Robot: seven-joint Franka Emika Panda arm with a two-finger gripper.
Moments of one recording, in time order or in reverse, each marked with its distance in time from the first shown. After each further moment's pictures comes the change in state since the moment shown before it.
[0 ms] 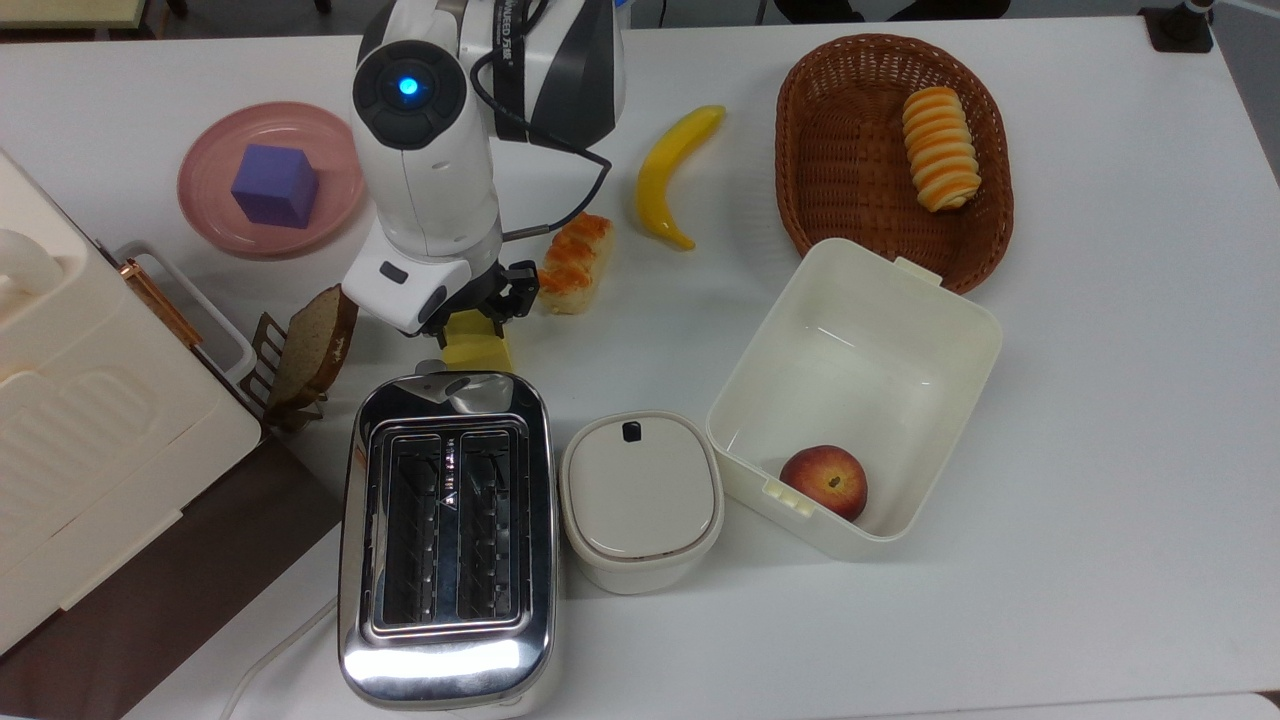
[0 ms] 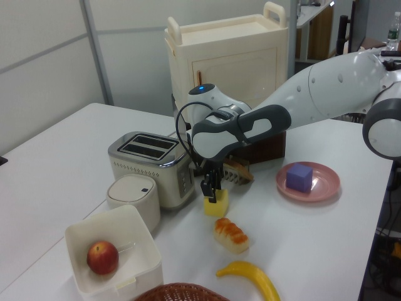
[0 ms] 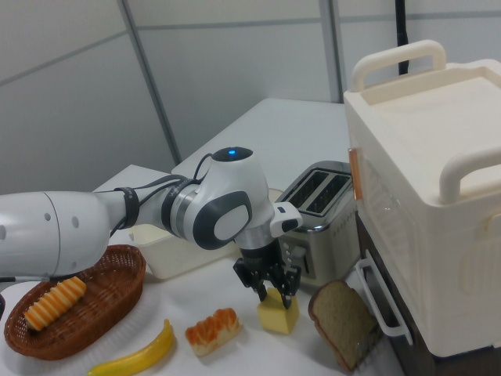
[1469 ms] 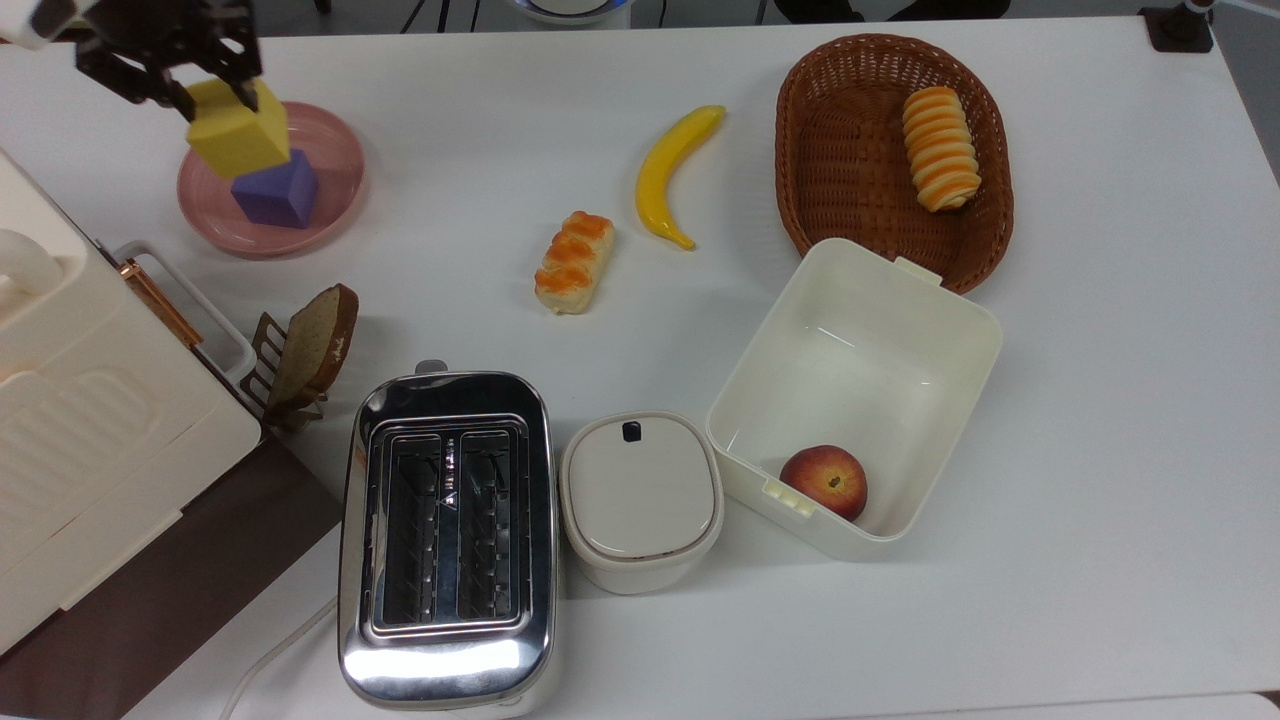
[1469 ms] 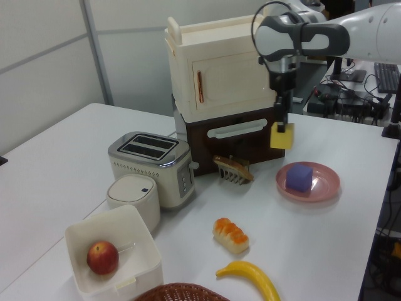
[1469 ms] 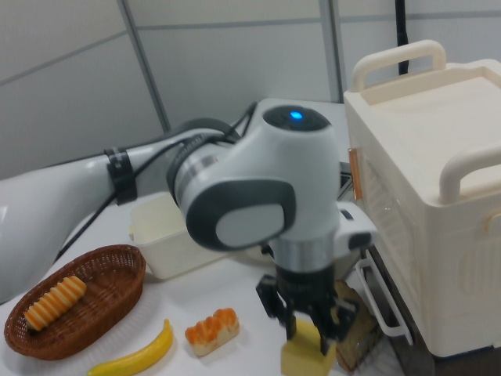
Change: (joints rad) arm -0.067 -0.229 -0.379 0.064 0.144 -0.422 -0.453
